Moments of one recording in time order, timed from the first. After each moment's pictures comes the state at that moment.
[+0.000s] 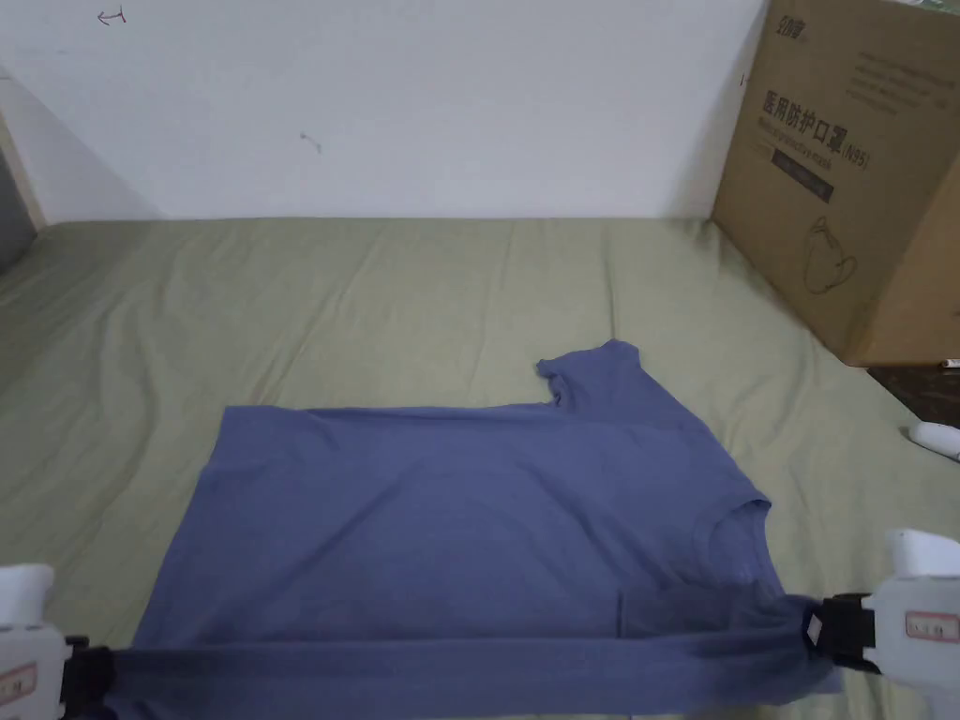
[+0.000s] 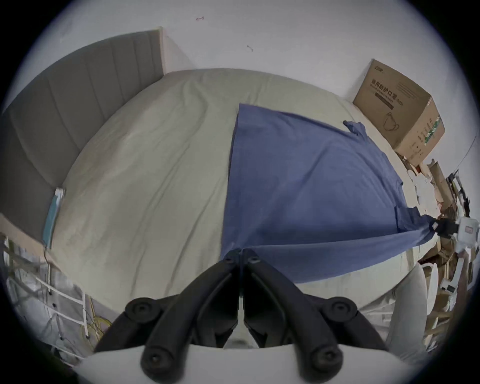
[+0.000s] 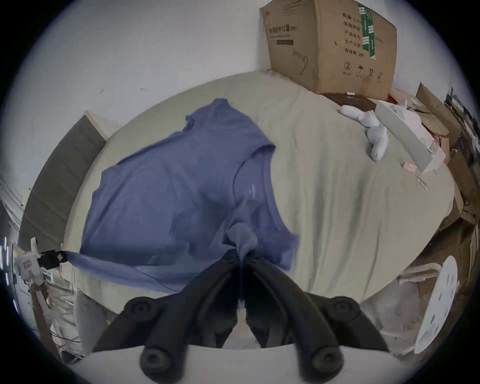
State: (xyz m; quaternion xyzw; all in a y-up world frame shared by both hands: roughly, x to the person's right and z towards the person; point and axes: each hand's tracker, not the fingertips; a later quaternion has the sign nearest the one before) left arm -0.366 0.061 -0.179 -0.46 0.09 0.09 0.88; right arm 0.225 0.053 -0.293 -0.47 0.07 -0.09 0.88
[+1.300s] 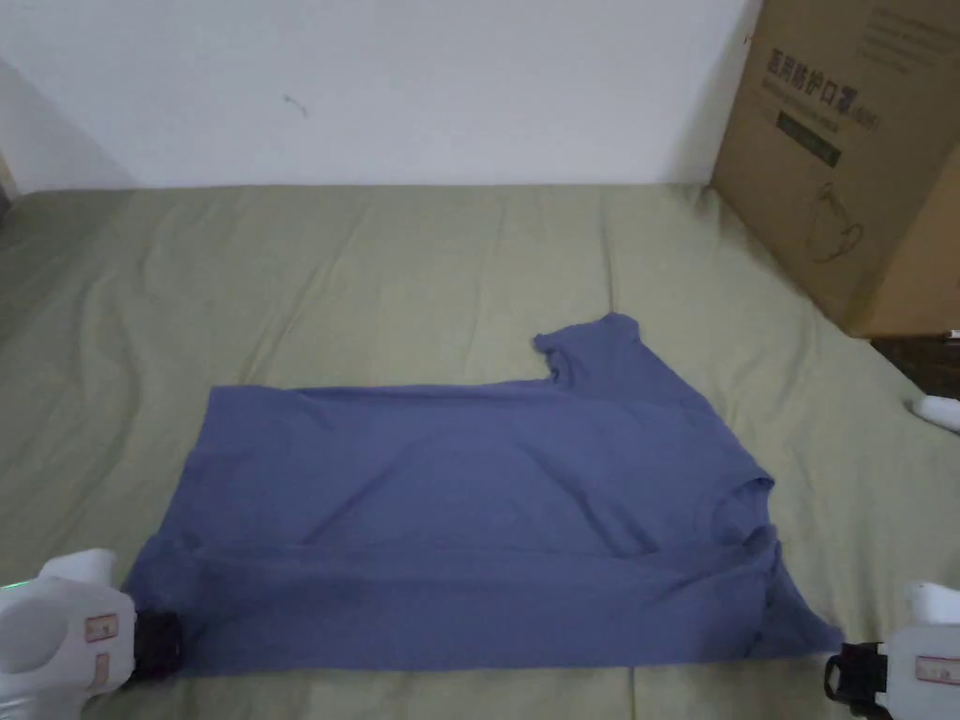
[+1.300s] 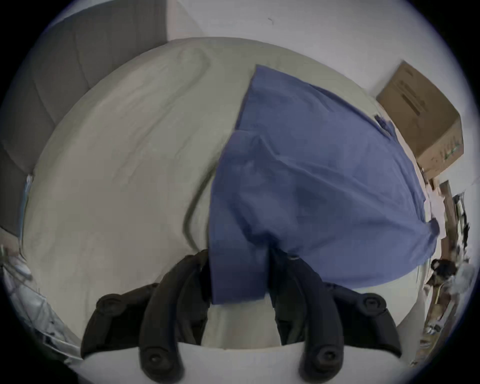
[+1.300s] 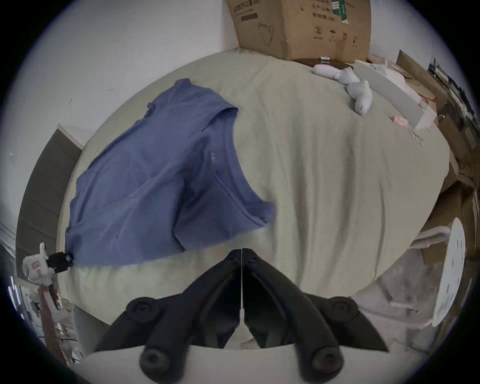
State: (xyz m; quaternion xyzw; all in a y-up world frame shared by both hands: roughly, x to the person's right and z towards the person) left arm -0.374 -0.019 -0.245 -0.52 0.10 0.13 0.84; right arm 0.234 0.003 -0.265 -0.51 0.00 -0.13 0.85
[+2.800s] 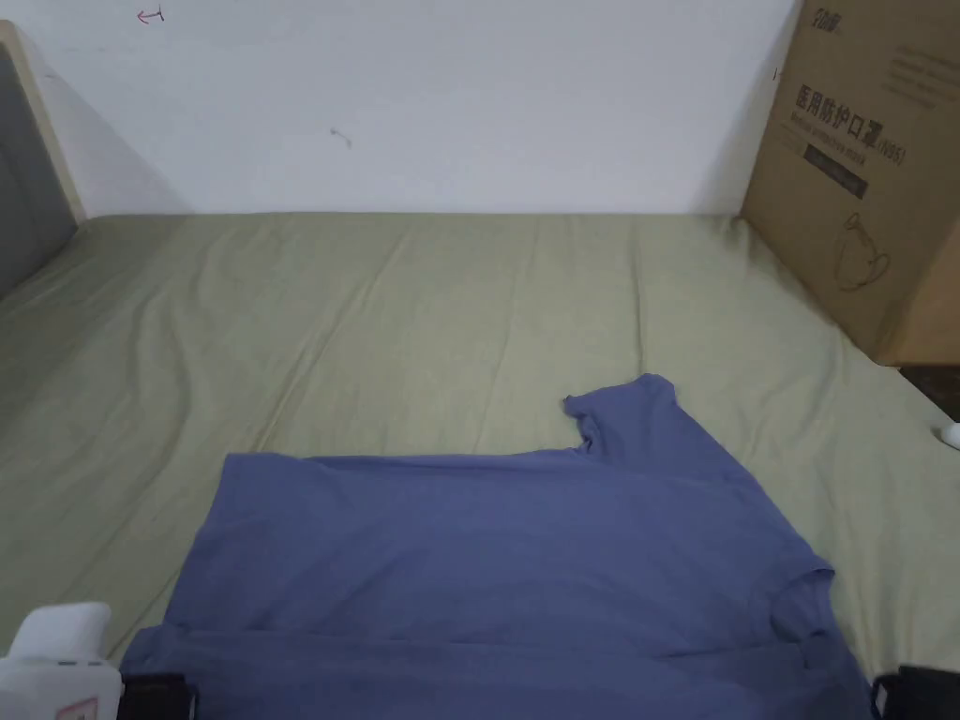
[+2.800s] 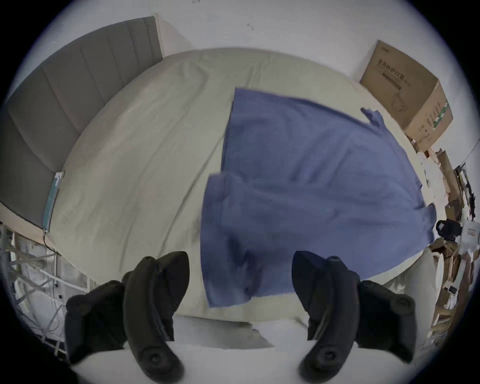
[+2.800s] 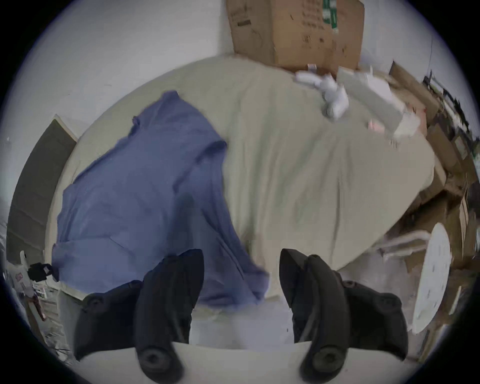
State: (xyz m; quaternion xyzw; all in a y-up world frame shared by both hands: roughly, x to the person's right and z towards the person) left arm -0.360 0.032 -0.157 -0.49 0.10 0.10 0.86; right arm 0.259 0.036 -0.252 -0.48 0.00 -0.07 0.87
